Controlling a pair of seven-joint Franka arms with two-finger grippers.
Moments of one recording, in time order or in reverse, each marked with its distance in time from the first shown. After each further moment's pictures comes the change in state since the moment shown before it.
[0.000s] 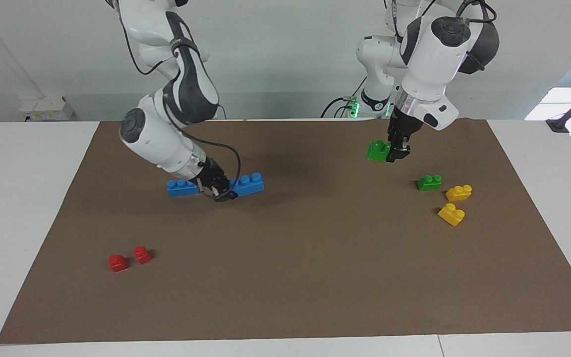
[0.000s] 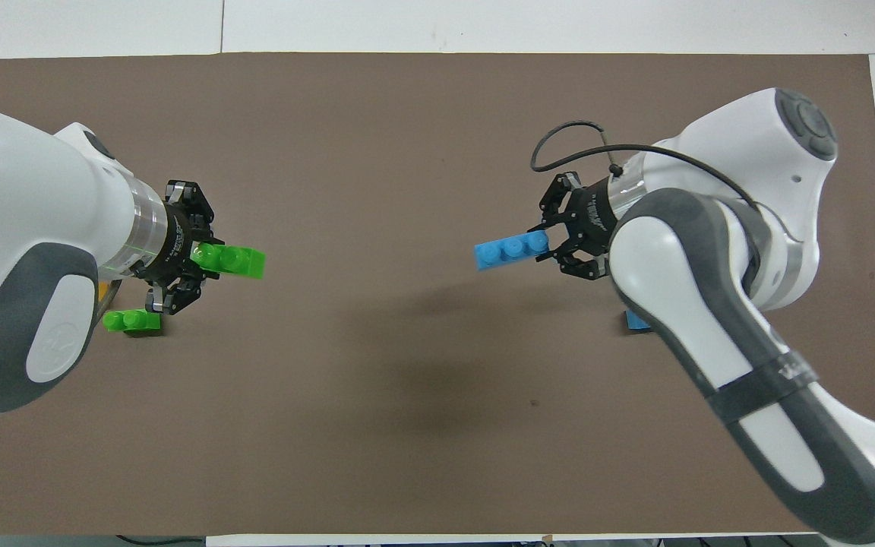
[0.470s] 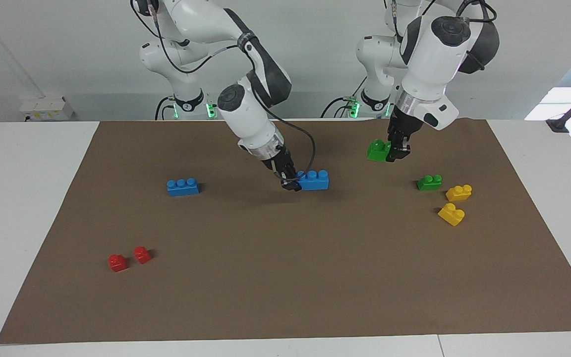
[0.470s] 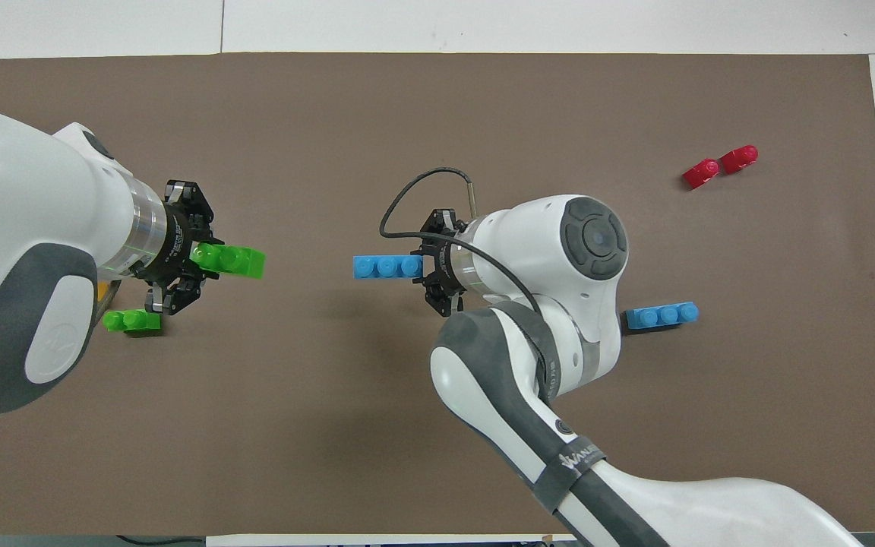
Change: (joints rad) left arm 0.000 -0.002 0.000 0.000 0.000 0.000 -0.001; right arm 0.264 0.073 0.001 -0.075 0.000 0.373 0.305
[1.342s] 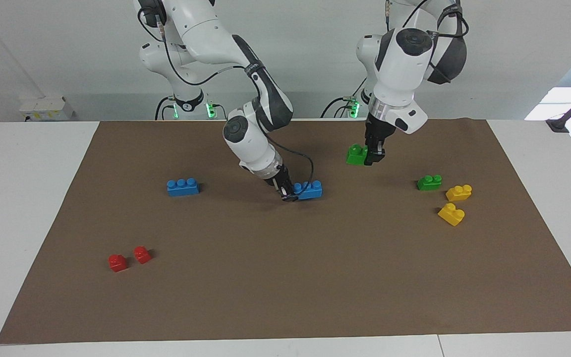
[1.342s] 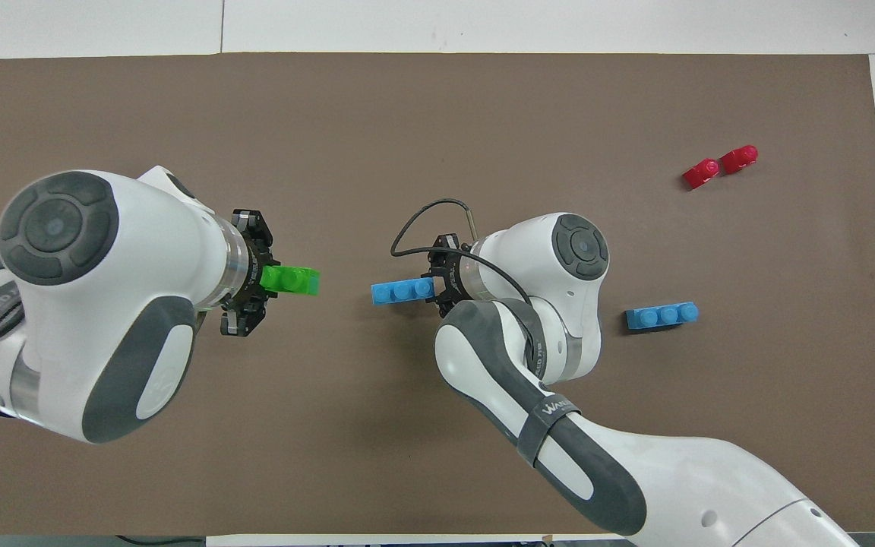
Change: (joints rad) left arm -0.106 -0.018 -0.012 -0.139 0.000 0.149 -0.163; right arm -0.010 0.081 -0.012 -0.069 0.136 0.035 -0.277
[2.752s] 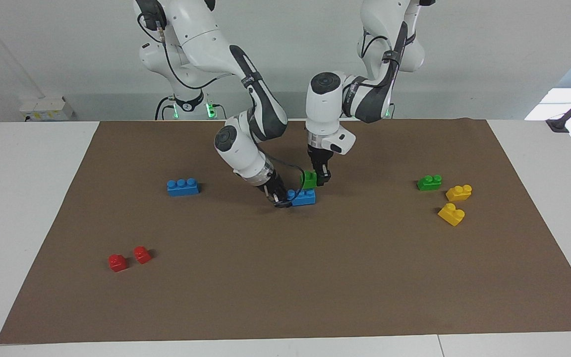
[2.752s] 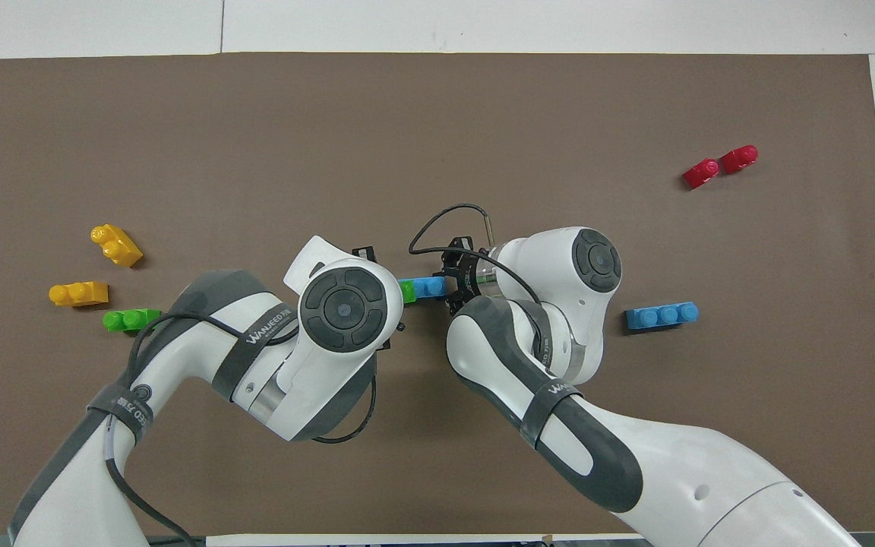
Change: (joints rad) left arm -0.229 0.202 -0.003 -0.081 0.179 0.302 -0.583; right arm -0.013 0.020 0.007 -0.064 0.106 0.116 -0.066
